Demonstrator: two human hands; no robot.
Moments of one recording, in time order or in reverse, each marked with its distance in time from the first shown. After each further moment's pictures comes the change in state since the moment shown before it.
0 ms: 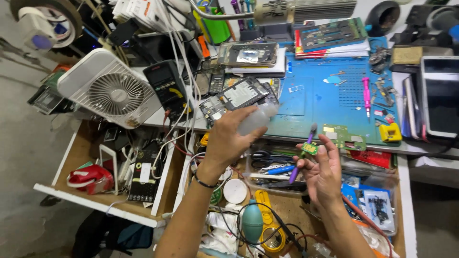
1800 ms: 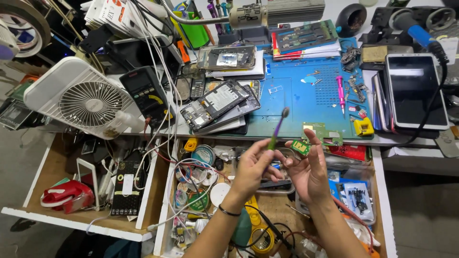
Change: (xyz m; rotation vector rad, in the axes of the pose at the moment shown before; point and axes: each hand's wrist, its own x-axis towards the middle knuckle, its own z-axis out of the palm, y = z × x) left_hand -0.069 0.019 0.109 -1.286 -0.206 -0.606; right_hand -0.005 -0.011 0.002 0.233 -0.198 -0.066
